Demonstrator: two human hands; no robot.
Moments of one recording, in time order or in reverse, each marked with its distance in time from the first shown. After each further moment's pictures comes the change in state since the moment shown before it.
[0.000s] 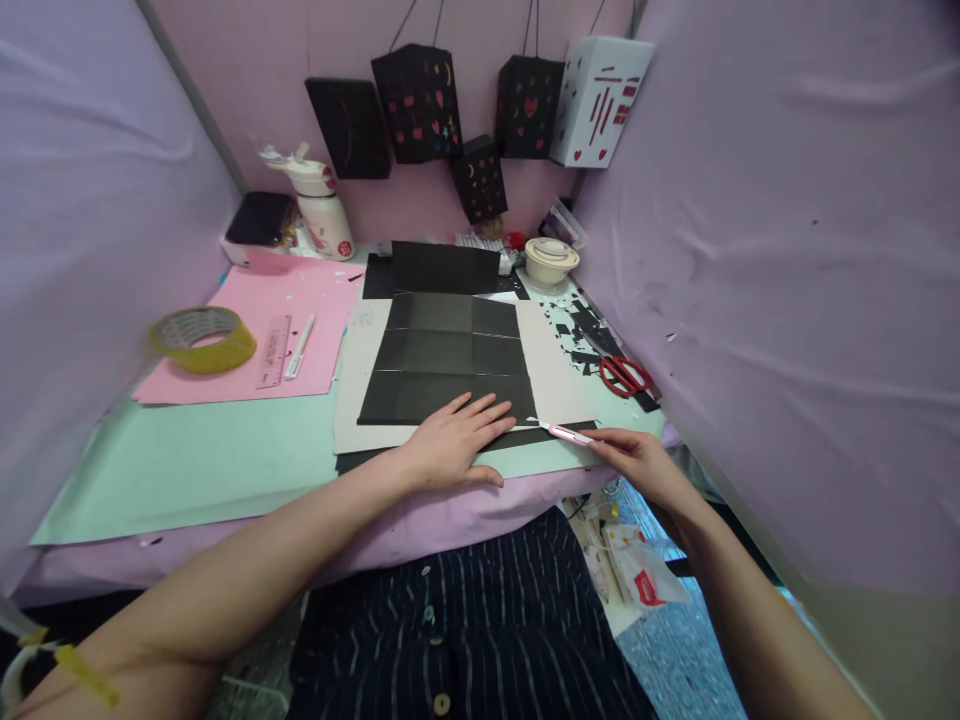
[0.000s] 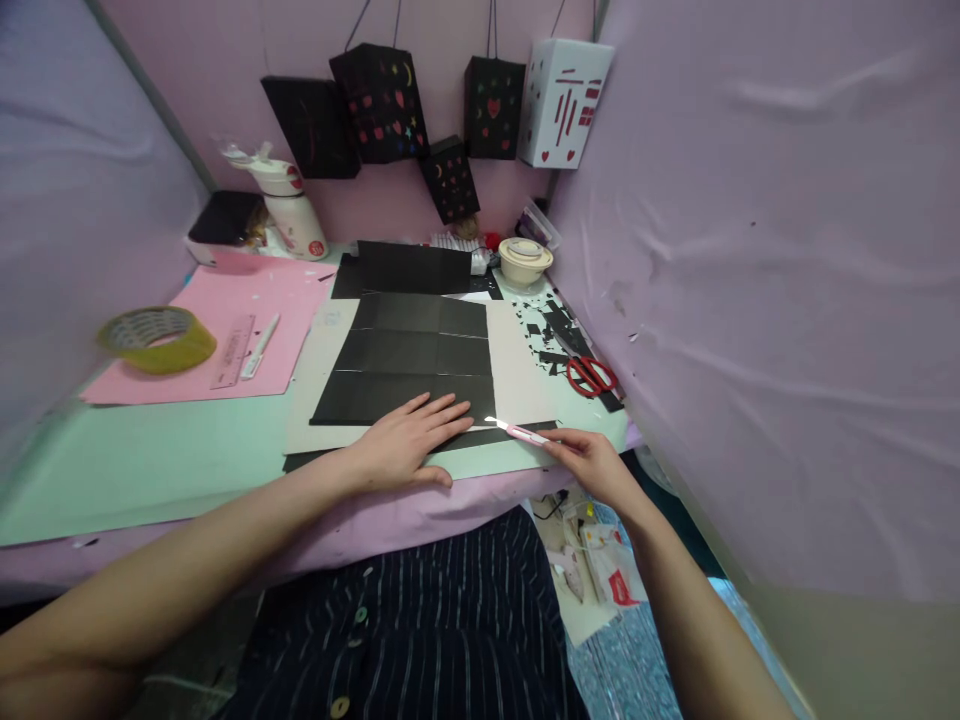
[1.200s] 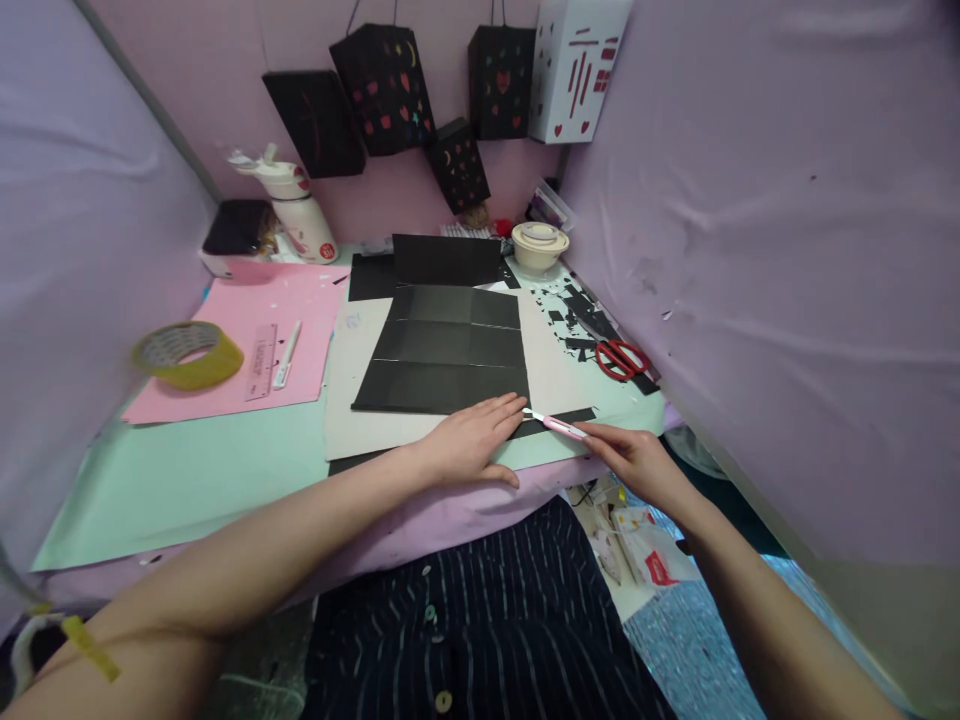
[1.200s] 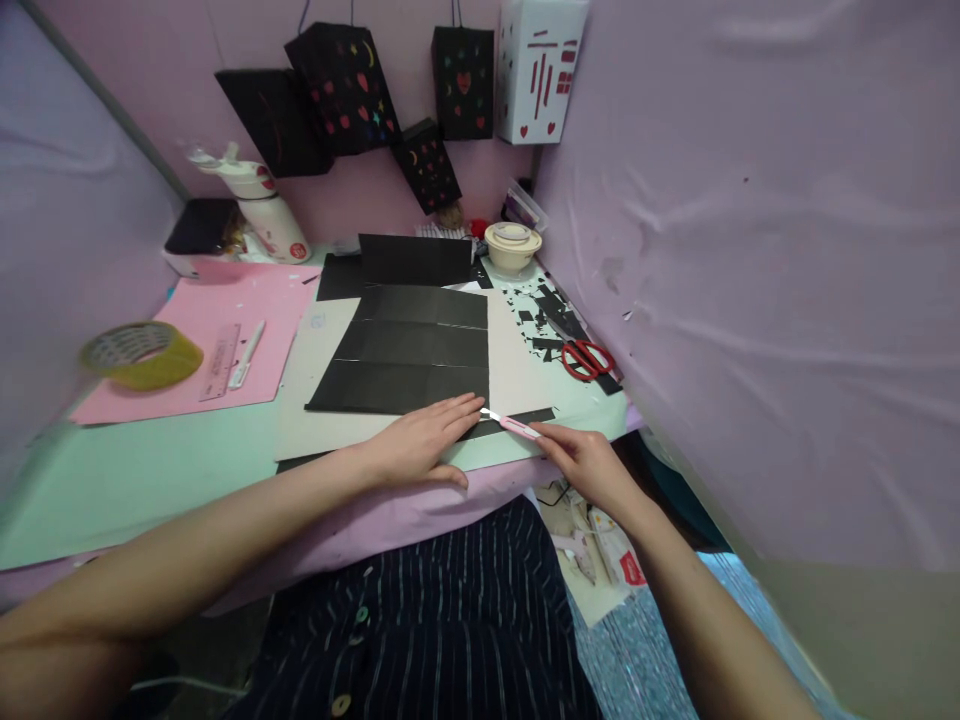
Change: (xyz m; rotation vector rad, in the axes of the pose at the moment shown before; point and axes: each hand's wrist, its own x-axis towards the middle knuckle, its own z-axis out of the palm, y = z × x) left_hand 0.029 0.012 -0.004 0.011 -0.031 0.125; right_hand -0.016 -0.010 0.008 -0.258 0.044 -0.131
